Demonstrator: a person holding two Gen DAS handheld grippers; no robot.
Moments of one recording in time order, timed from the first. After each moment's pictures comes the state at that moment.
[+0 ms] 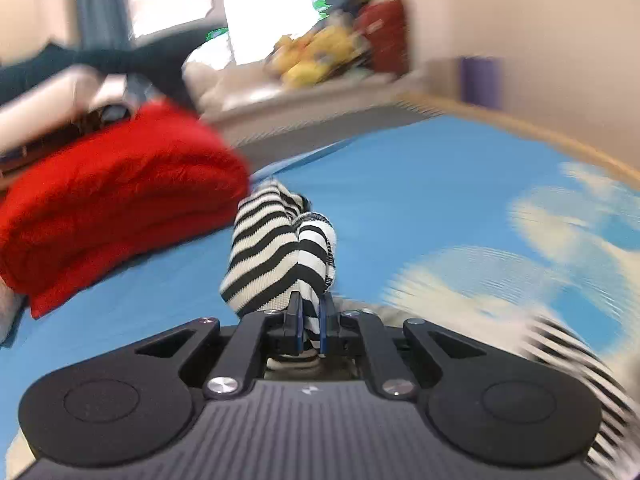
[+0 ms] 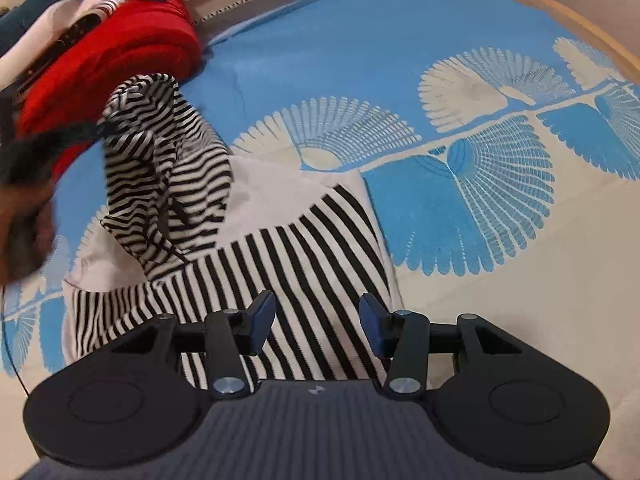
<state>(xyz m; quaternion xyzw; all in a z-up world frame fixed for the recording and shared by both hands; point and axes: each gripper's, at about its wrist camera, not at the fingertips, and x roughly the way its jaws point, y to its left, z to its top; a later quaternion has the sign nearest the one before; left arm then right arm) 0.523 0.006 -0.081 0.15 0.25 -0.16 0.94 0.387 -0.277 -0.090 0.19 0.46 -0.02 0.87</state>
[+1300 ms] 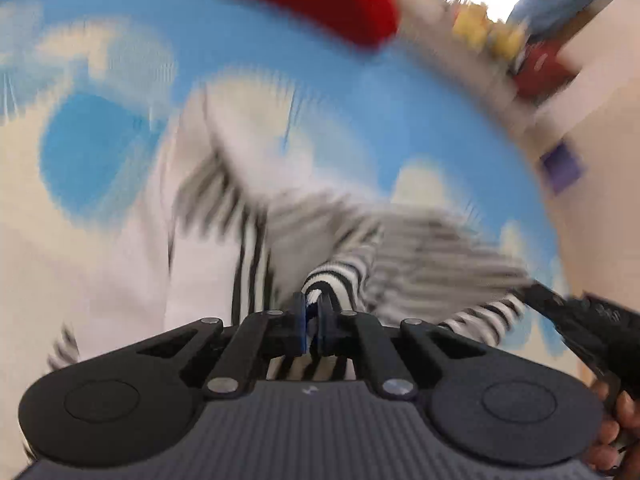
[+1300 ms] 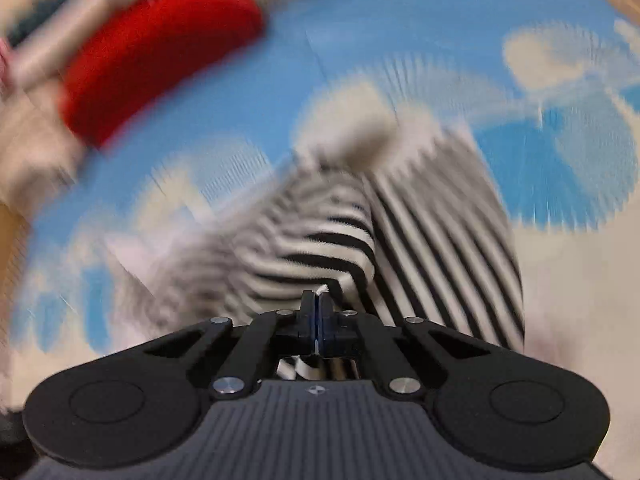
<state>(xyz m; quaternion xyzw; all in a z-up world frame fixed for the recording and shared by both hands) 0.382 0.124 -0.118 -0.23 0.42 -0.02 0.88 0.373 -0.230 -0.075 0.24 0.38 0.06 0.89</state>
